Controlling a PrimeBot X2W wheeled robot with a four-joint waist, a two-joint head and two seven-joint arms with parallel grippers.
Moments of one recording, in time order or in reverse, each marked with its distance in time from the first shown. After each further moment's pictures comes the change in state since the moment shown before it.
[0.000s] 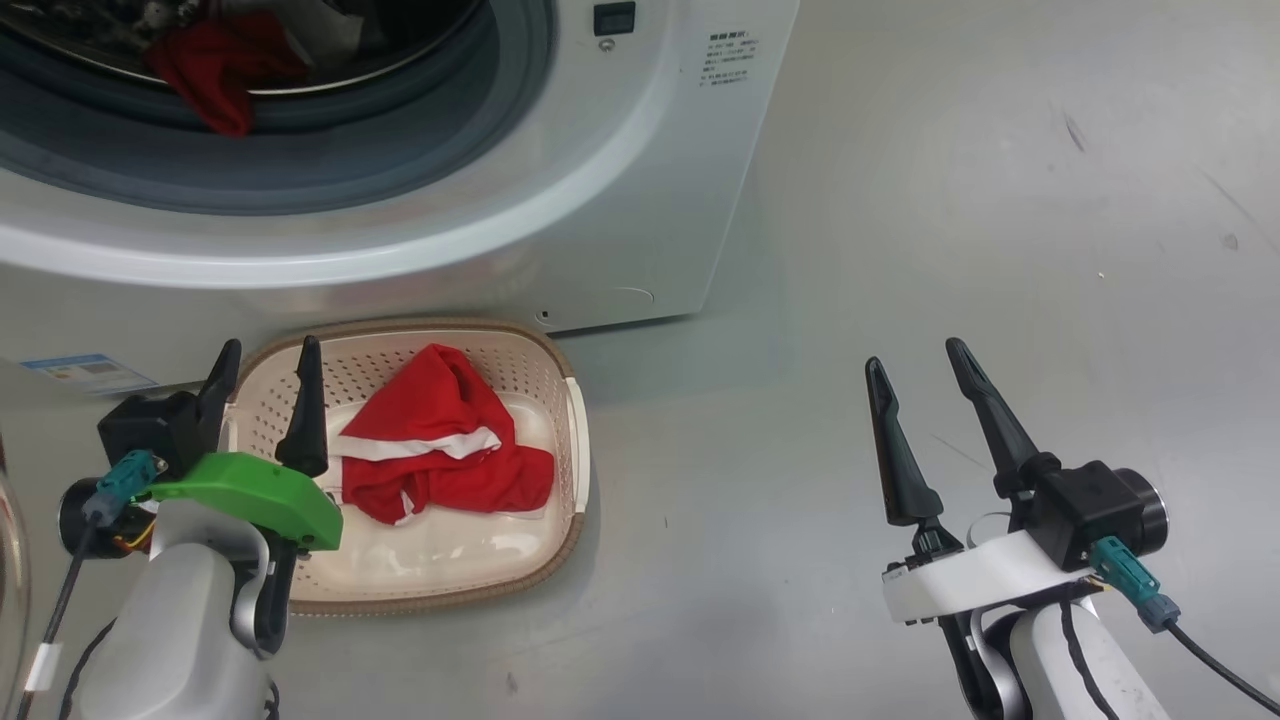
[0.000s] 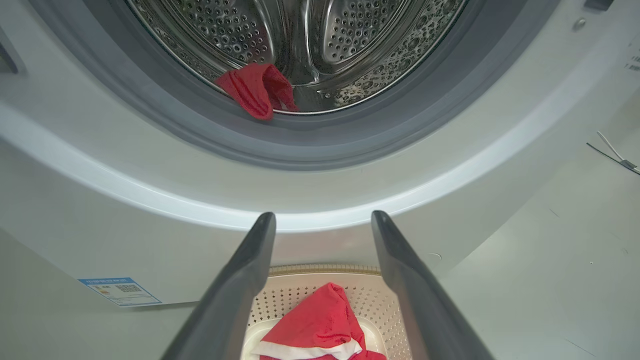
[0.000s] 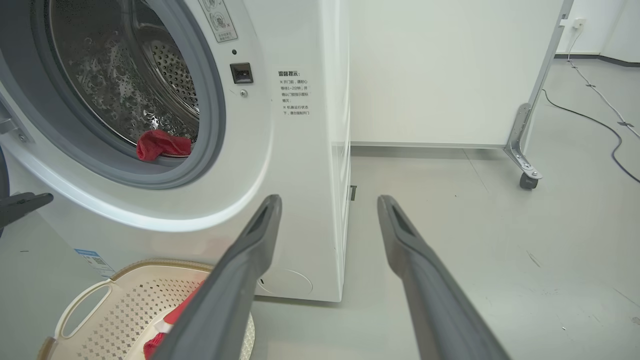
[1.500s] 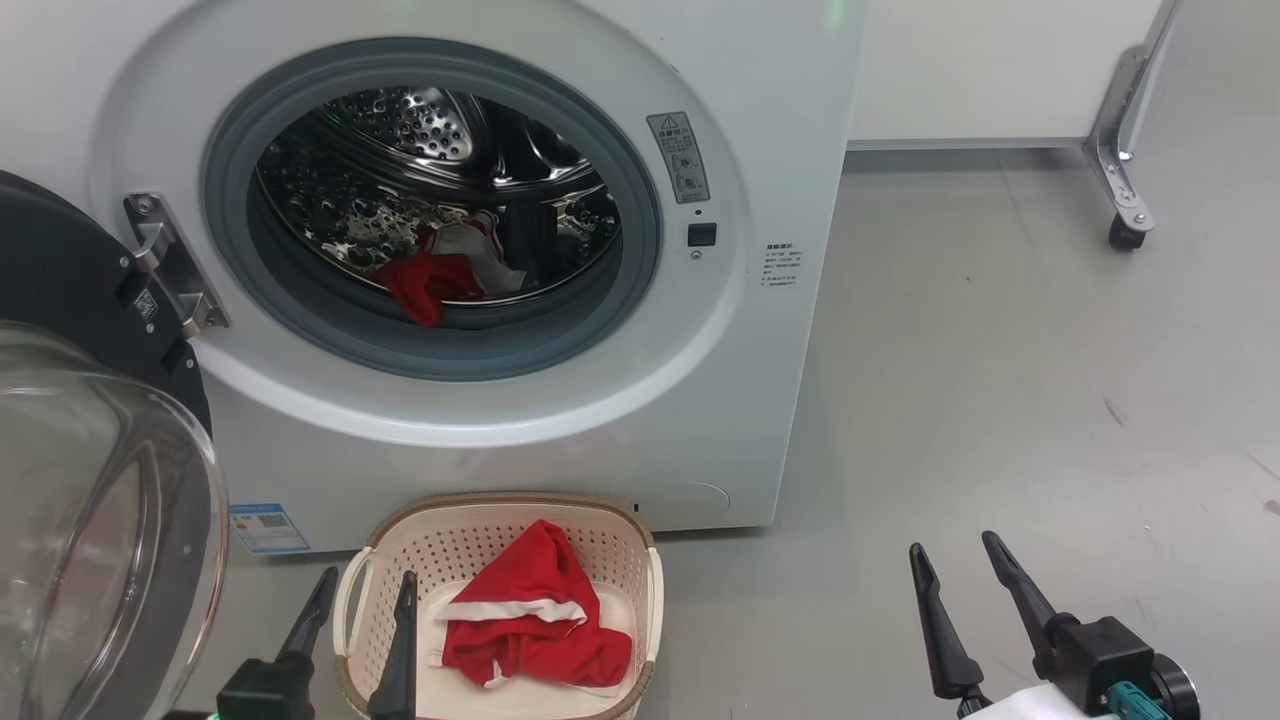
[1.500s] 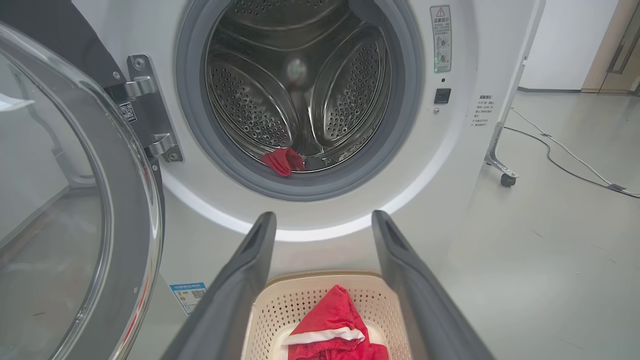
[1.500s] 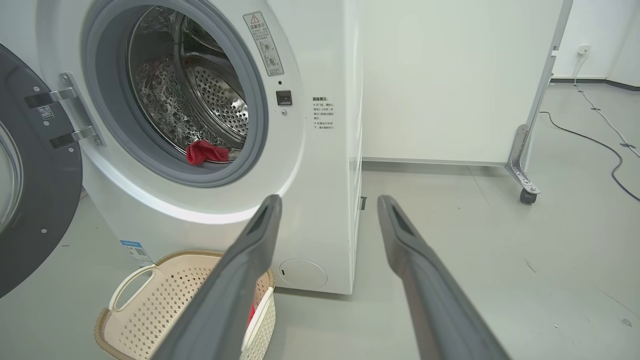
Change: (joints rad) left arm 0.527 -0.034 -0.043 -0.442 0.151 0.099 0.000; right arm 0.261 -0.015 -0.070 0.076 0.003 0.029 0.000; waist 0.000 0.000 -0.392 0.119
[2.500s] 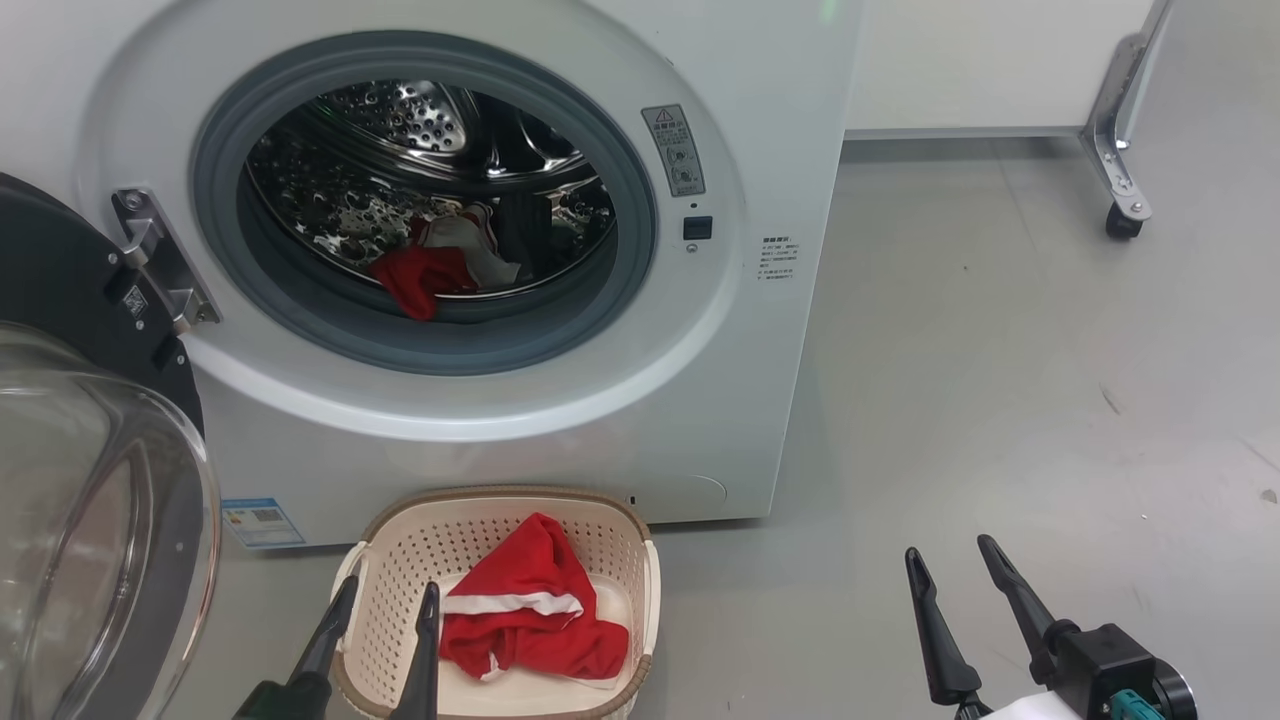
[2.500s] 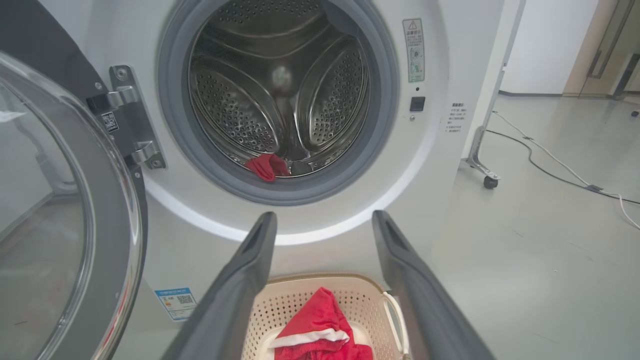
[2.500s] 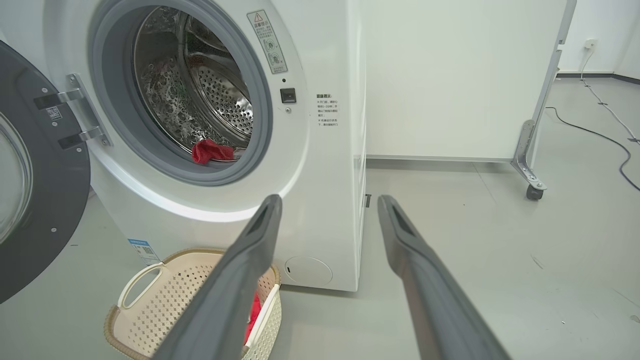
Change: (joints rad) left arm 0.082 0.001 -0.026 -0.147 0.012 0.025 0.028; right arm 0.019 0.006 -0.002 -0.027 0.002 0.016 0.000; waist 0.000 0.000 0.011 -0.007
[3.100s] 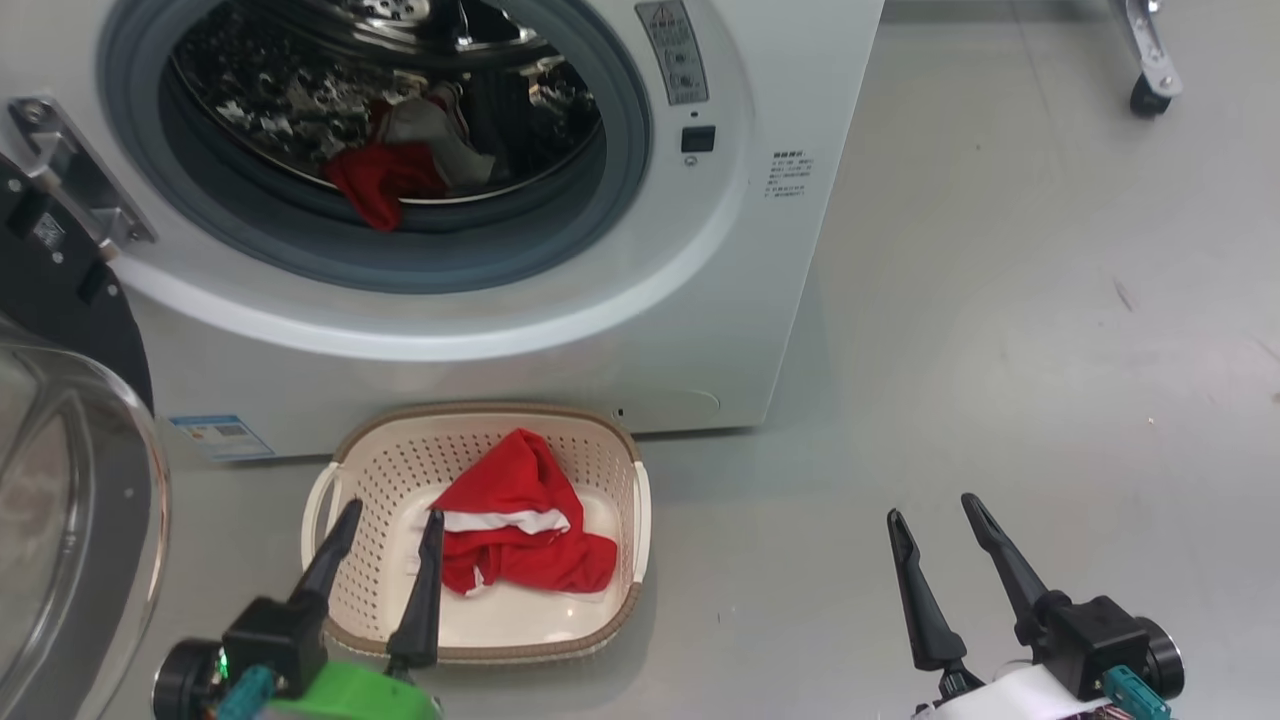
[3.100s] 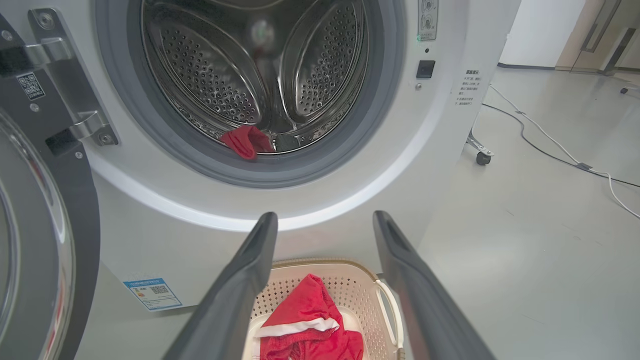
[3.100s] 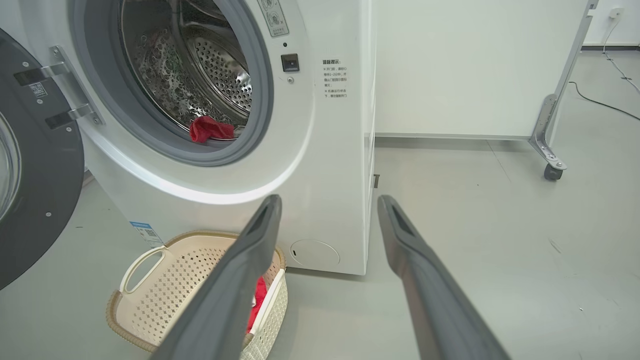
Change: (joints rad) left arm -0.101 0.006 -0.005 -0.028 -0.015 -0.022 0.071; right arm -0.030 0.005 0.023 -0.058 -0.014 0.001 0.000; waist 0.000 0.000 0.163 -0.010
